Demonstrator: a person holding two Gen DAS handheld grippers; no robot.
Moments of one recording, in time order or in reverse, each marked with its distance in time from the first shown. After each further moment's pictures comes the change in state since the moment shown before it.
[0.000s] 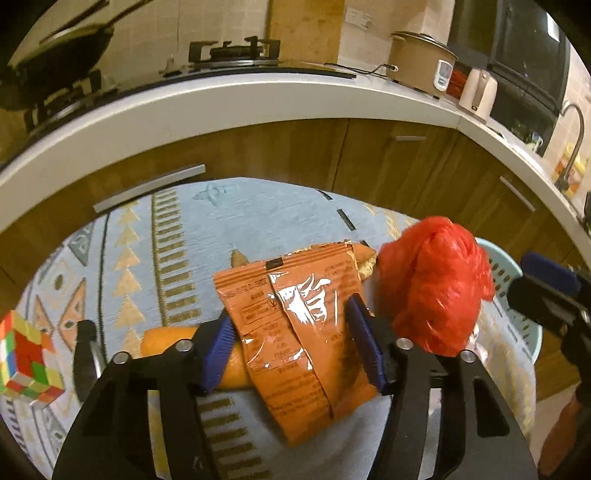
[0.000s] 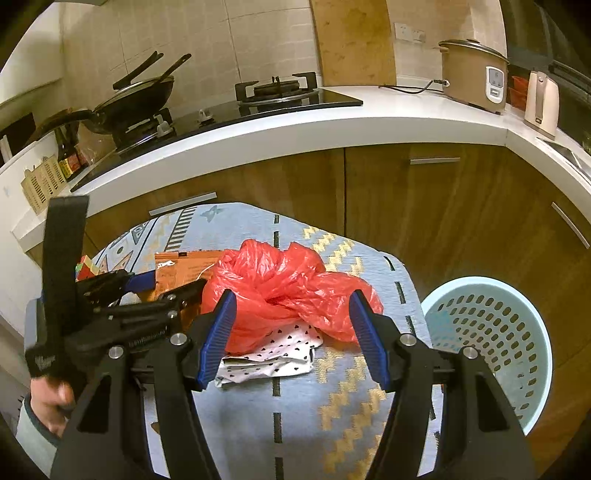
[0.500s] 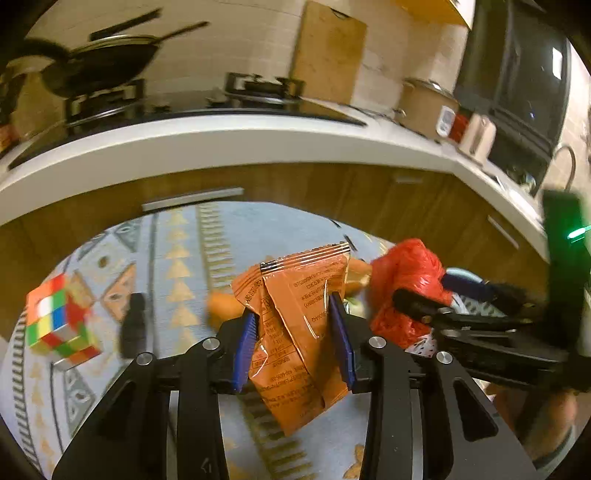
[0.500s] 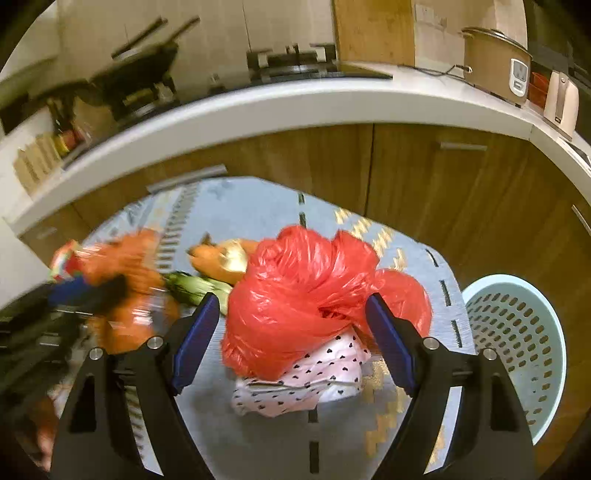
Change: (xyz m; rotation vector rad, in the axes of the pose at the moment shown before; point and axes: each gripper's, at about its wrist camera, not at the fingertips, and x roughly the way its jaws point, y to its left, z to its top) left arm -0.071 0.028 -0.022 -0.127 -0.133 -0.025; right arm 0.054 0.033 0.003 -0.038 0.111 -0.027
